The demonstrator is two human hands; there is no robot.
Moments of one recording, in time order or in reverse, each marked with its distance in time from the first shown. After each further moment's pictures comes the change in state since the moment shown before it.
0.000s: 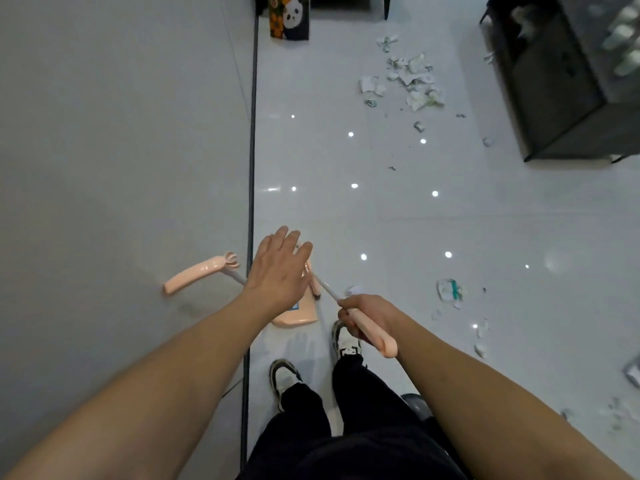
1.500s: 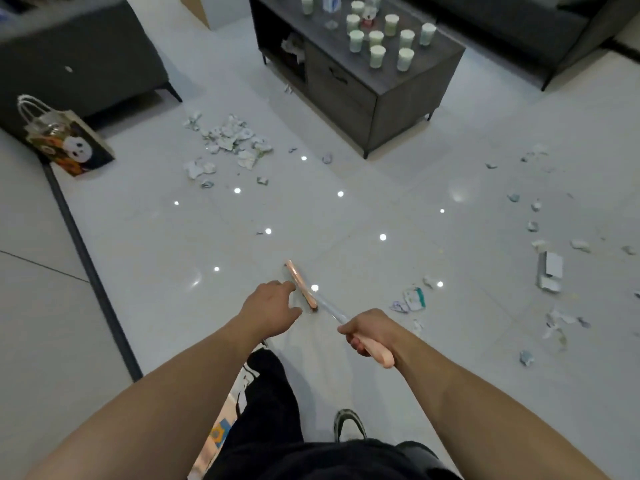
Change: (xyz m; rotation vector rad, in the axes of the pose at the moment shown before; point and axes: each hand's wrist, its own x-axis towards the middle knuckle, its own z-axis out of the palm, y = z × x) left_hand 0.308 0.316 -0.022 -0.101 -0.465 0.278; right_hand -0.051 -0.105 -0.358 0.346 0.338 -0.195
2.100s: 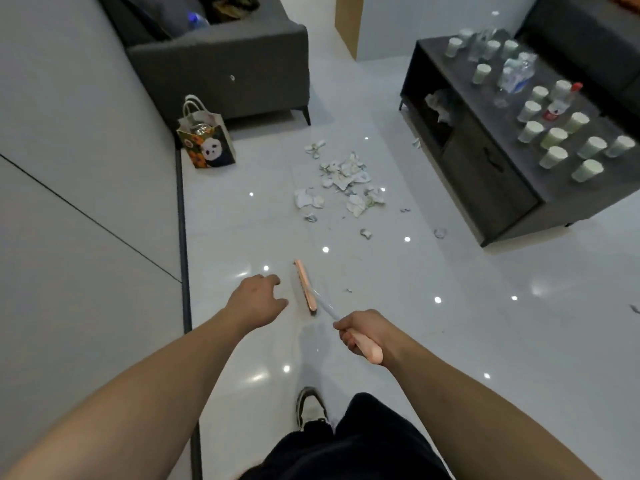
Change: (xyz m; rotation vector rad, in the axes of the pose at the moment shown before) left_hand 0.102 -0.335 -0.228 -0.240 0.189 -0.374; right_hand 0.088 -0.308 0.319 -0.181 -0.198 -0.010
